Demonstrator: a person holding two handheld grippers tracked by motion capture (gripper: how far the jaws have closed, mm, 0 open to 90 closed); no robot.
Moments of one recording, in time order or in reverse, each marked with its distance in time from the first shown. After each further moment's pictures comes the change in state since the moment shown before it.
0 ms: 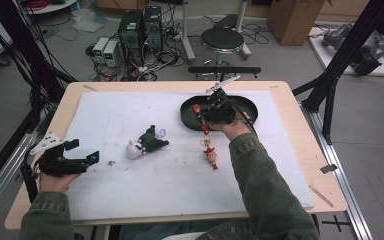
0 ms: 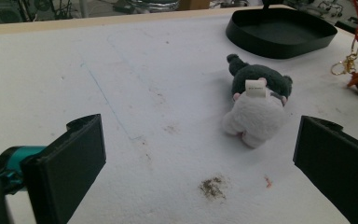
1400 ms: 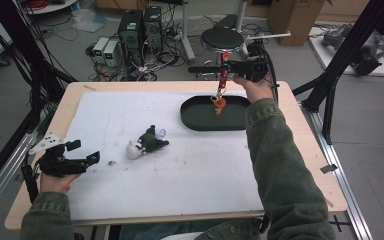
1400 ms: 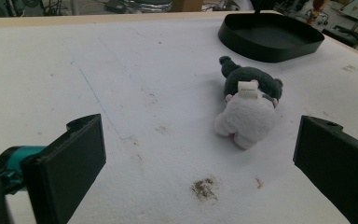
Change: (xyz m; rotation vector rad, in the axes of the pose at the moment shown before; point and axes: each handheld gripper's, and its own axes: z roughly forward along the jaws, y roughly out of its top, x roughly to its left) left arm 0.003 -0.002 0.001 -0.012 -0.041 -0.033; right arm -0.057 0.060 -0.089 -0.315 -0.119 0.253
